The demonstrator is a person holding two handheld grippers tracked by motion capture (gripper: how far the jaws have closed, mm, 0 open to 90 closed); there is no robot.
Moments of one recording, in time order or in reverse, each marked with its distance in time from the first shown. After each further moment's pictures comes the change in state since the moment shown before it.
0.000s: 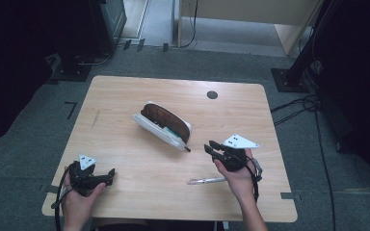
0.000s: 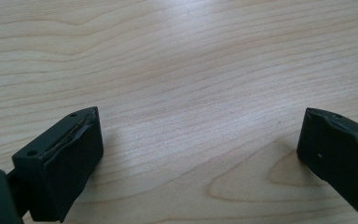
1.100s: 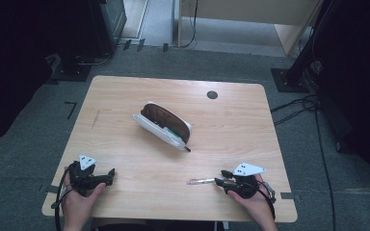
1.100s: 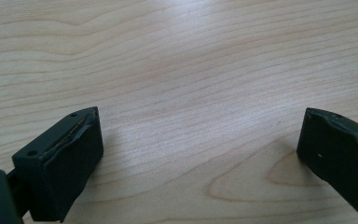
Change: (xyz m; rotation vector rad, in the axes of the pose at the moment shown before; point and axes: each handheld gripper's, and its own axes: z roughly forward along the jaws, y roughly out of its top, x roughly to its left) left arm 0.000 0.000 0.000 0.000 0.000 0.000; right arm -0.020 -0.094 -0.022 0.193 0.102 -0.061
